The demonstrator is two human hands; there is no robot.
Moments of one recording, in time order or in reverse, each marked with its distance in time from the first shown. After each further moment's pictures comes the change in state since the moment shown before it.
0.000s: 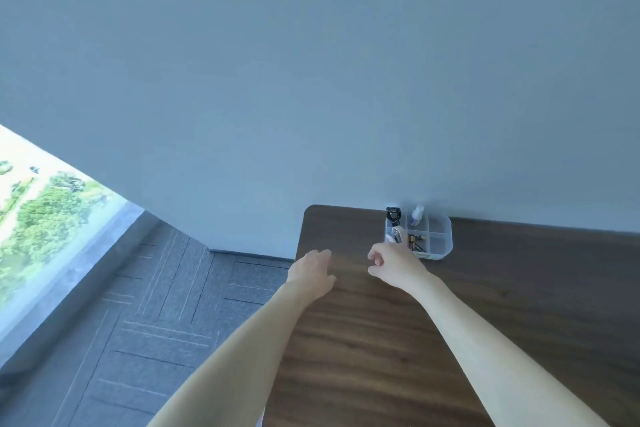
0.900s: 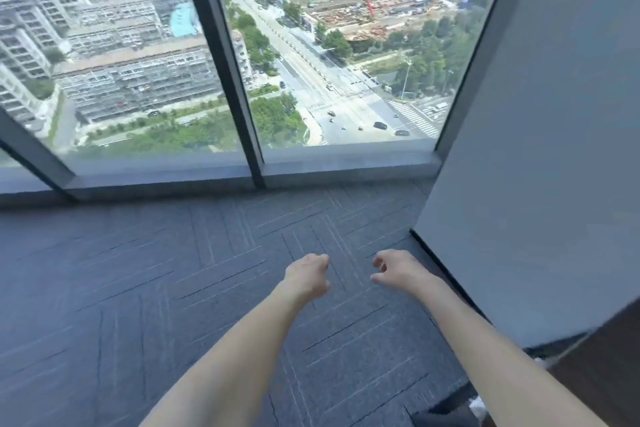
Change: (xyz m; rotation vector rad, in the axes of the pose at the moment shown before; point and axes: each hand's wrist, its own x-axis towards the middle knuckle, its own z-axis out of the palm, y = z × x) left_hand -0.504 -0.464 0.128 -0.424 0.285 -0.681; right_hand -0.241 -0.478 0.377 -0.606 -0.394 -0.610
